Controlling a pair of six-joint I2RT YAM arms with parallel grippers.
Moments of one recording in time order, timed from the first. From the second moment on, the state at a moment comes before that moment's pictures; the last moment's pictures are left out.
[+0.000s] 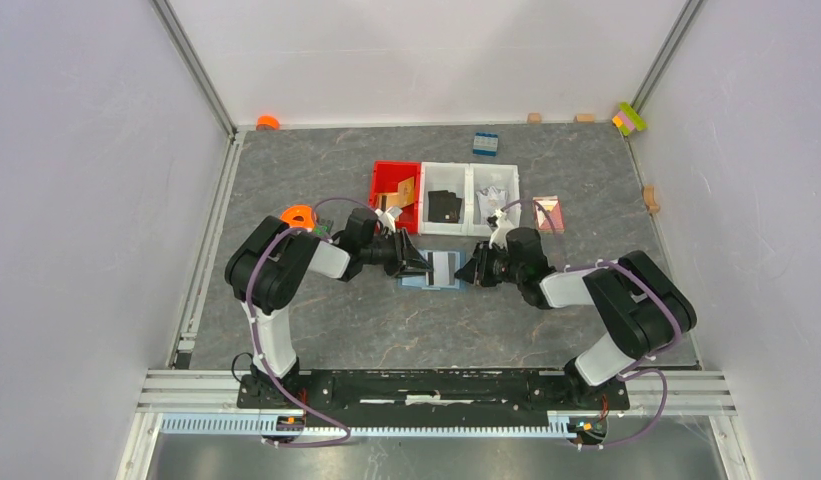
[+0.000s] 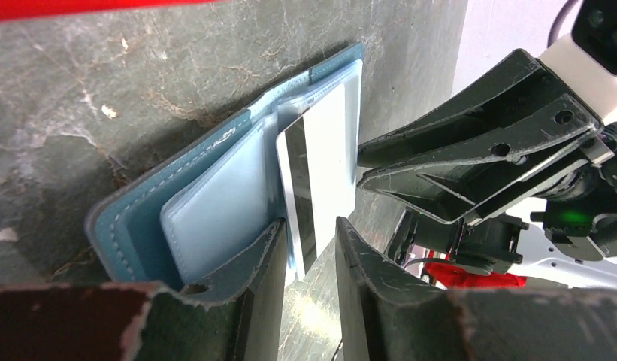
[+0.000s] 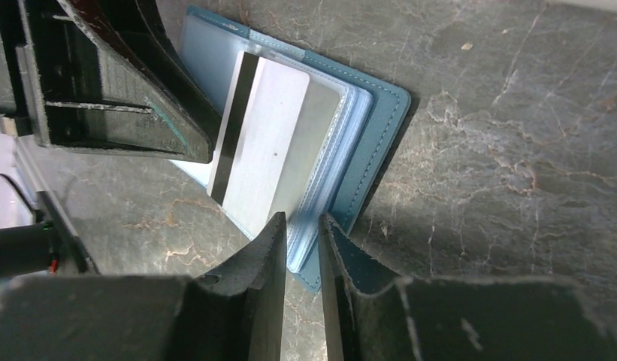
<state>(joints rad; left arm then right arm) -0.48 1.92 0.74 0.54 0.73 -0.87 0.45 1.59 0.43 0.57 -0.42 0.55</state>
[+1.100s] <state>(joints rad) -0.48 1.93 0.75 0.55 0.72 -0.87 0.61 1.62 0.66 0.25 -0.05 0.36</state>
